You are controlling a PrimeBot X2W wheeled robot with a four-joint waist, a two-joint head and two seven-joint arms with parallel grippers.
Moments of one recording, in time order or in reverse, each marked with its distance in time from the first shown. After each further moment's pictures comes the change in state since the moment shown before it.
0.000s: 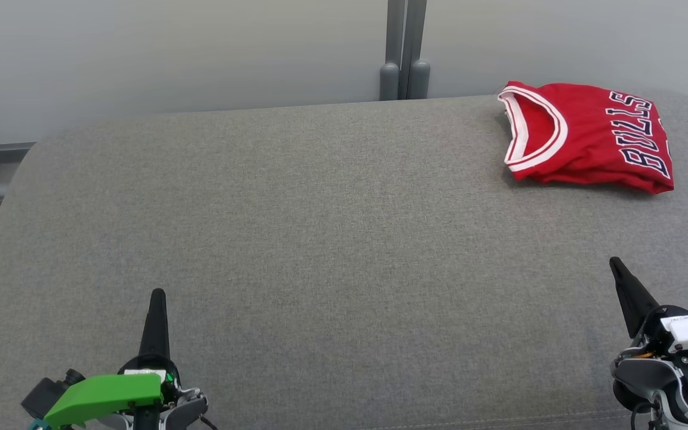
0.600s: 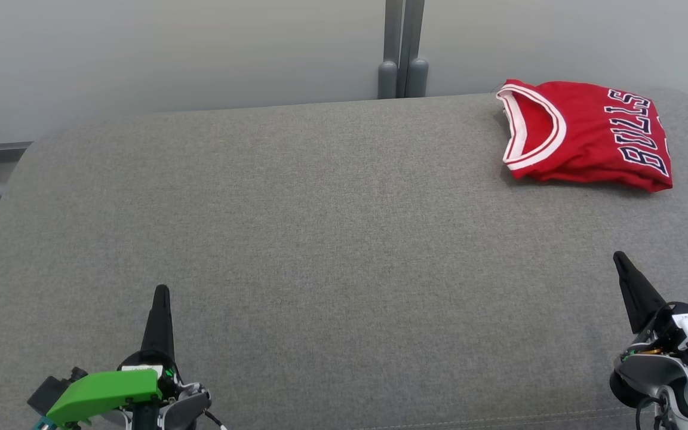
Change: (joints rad) left arm -0.013 0.000 -0.013 0.000 -0.107 0.000 0.010; right arm -0.014 -0.001 -0.022 0.004 0.099 0.000 0.041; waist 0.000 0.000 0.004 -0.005
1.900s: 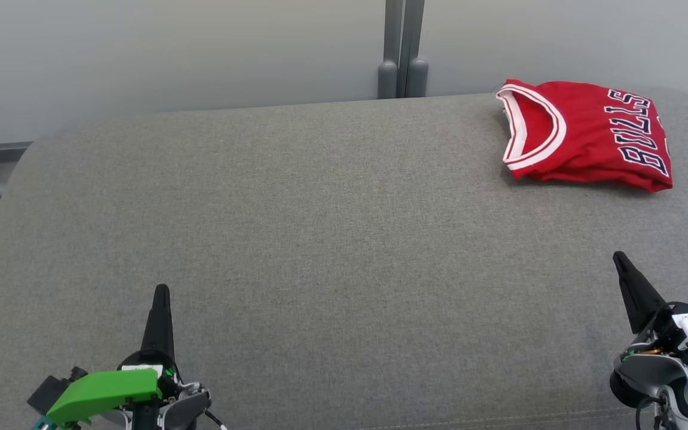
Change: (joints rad) left arm -0.001 0.000 0.000 0.000 0.000 0.000 0.000; right arm 0.000 0.000 0.000 0.000 0.000 0.000 0.002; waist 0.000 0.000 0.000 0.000
